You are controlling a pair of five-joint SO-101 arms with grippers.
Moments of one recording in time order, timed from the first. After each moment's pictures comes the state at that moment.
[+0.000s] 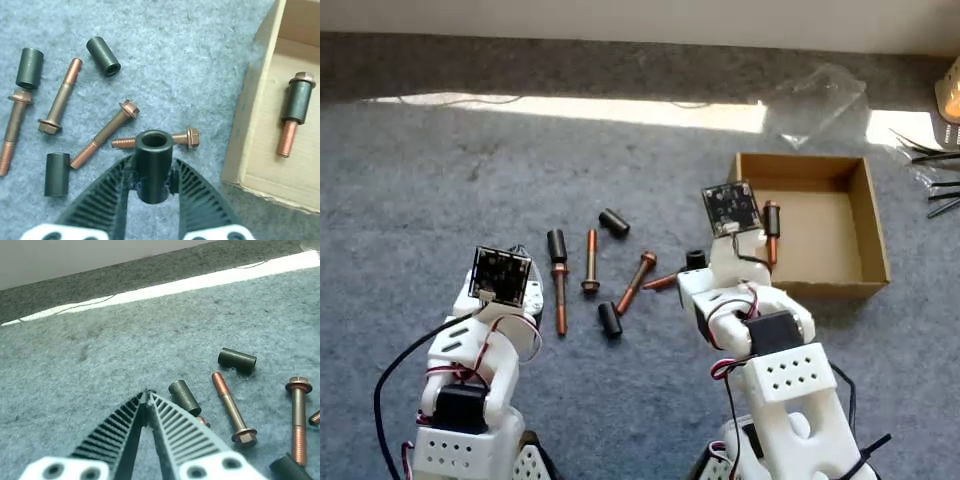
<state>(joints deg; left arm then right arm) 0.8 -104.1 93.7 45.1 -4.5 -19.9 -55.3 61.5 49.9 2.2</state>
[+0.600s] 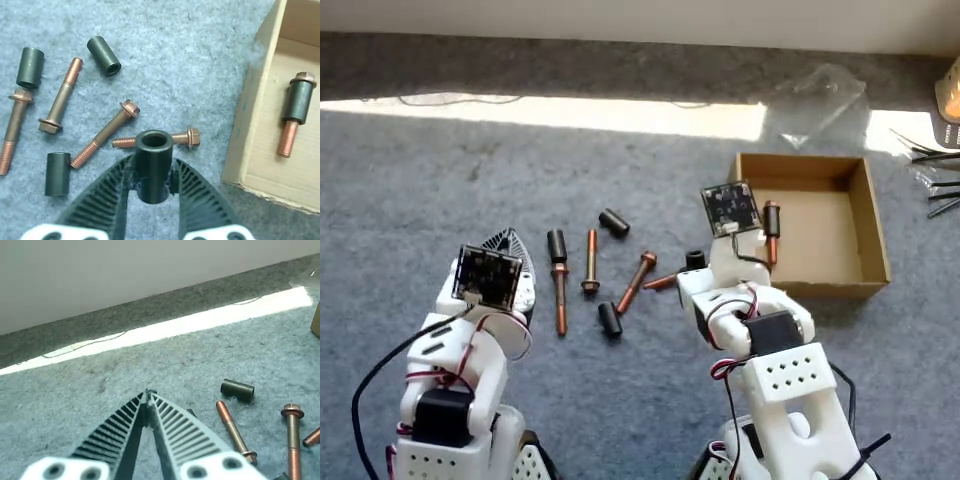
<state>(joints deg) 1.1 -99.6 79.4 49.7 -6.9 -19.9 -55.3 61.5 49.9 2.2</state>
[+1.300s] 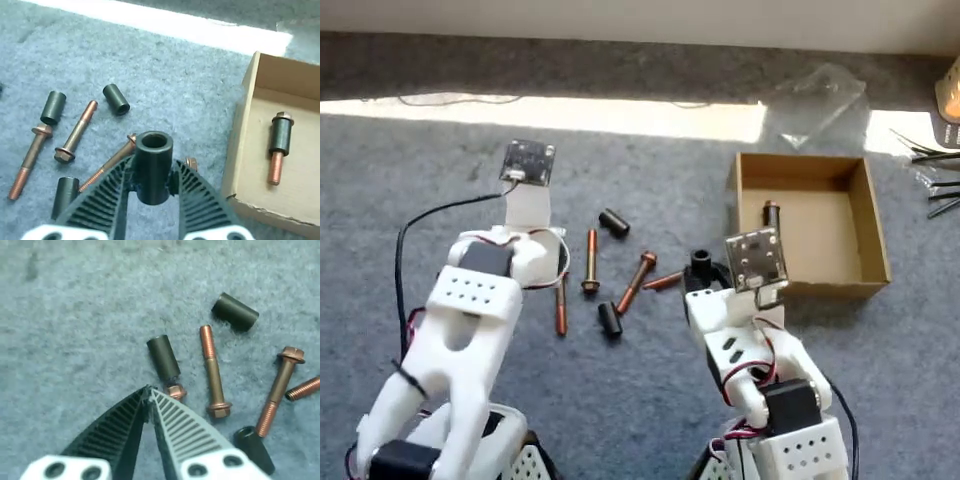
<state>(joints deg) 4.5 -31.0 49.1 49.7 8.0 -20.0 -88.6 76.3 49.9 2.2</state>
